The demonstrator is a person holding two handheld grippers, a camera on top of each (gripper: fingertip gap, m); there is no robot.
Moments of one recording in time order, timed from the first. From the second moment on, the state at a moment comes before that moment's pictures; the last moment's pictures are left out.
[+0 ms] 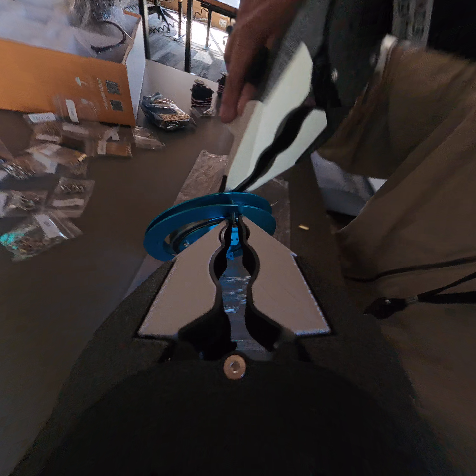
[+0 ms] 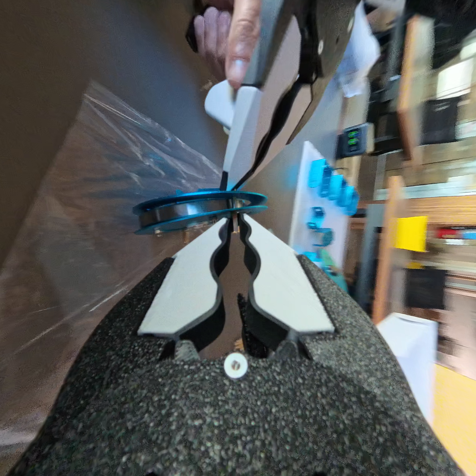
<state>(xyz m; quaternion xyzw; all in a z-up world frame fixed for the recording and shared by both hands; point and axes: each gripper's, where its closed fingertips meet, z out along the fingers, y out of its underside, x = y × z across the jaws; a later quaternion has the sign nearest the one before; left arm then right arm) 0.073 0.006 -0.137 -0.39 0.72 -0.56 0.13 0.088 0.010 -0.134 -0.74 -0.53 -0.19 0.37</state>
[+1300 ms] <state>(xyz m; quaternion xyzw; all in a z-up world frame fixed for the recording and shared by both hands) 0.074 -0.002 -0.133 -0.42 0.67 -0.60 0.05 0.097 0.004 -0.139 -0.72 -0.47 -0.30 0.41</state>
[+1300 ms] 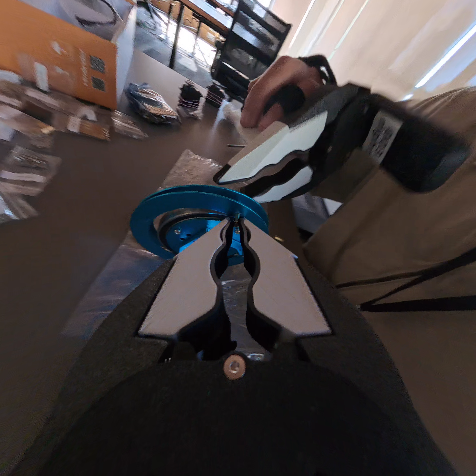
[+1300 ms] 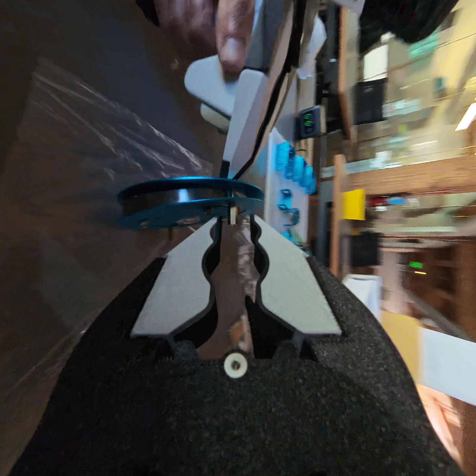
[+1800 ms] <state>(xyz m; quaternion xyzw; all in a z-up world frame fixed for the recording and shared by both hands) 0.081 0.005 -0.132 -0.51 0.52 -0.67 -0.13 0.095 0.011 -0.128 -0.49 -0.53 -0.58 0.37</state>
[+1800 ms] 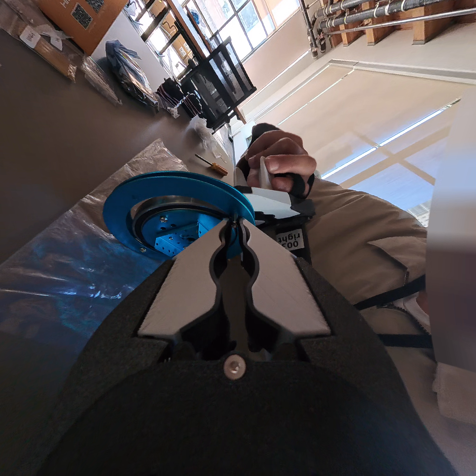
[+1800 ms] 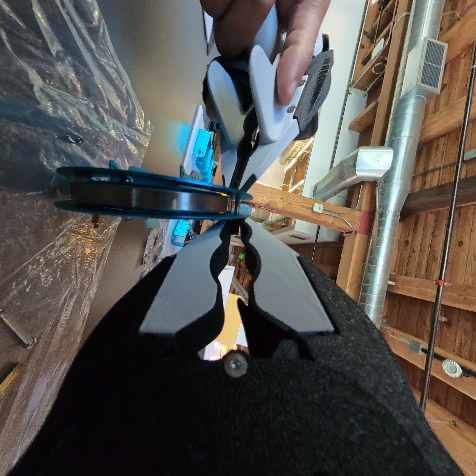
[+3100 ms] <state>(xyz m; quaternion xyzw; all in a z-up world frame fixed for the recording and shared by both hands) 0.071 -0.013 -0.137 -0.36 0.75 -0.49 0.24 0.089 -0.009 -0.146 -0.89 -0.42 0.13 0.15</state>
